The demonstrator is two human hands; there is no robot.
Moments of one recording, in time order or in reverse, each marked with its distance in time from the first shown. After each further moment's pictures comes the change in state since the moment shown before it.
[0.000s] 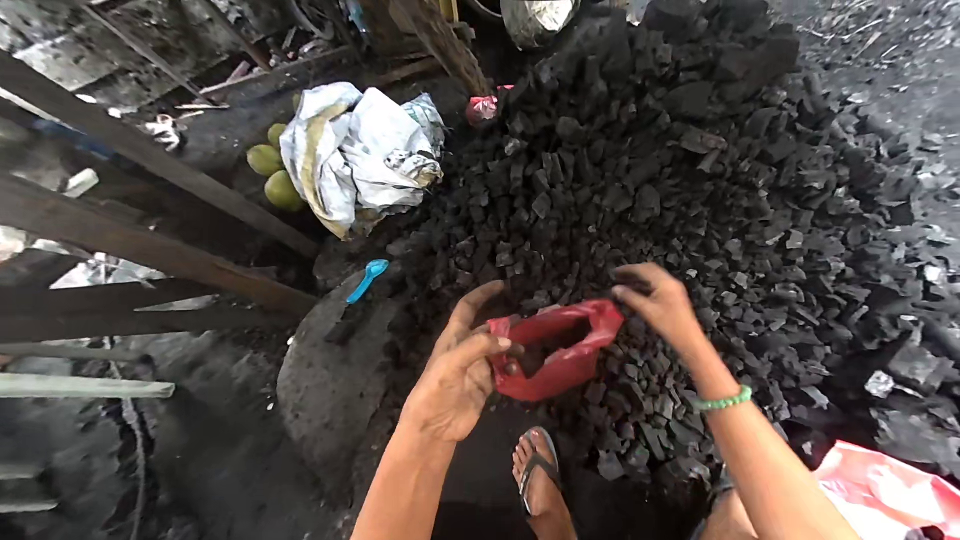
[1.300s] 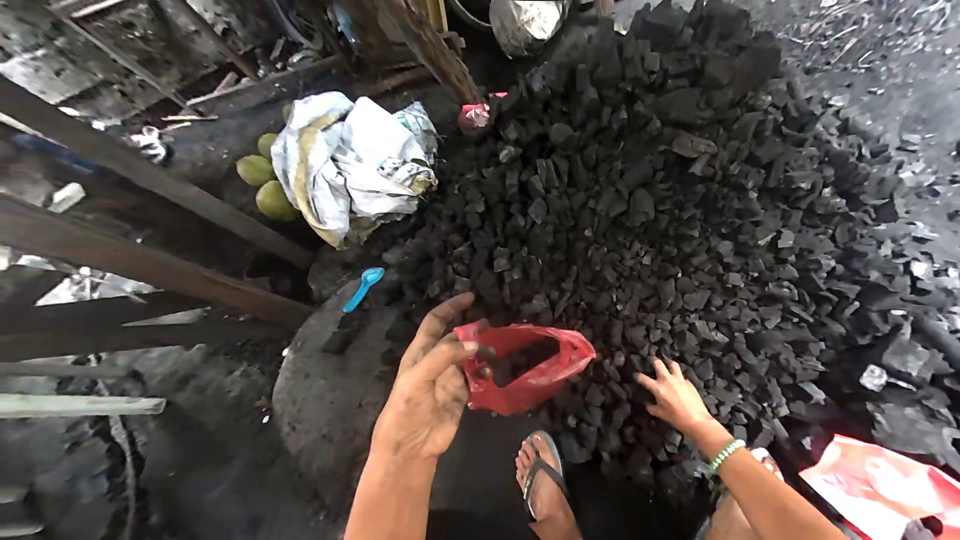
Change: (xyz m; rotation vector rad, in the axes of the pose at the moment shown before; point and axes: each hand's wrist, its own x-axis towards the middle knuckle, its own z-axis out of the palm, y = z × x) left_hand -0.010 0.006 -0.020 0.004 0.118 0.109; right_hand -0.124 0.110 0.045 -0.596 -0.613 0.335
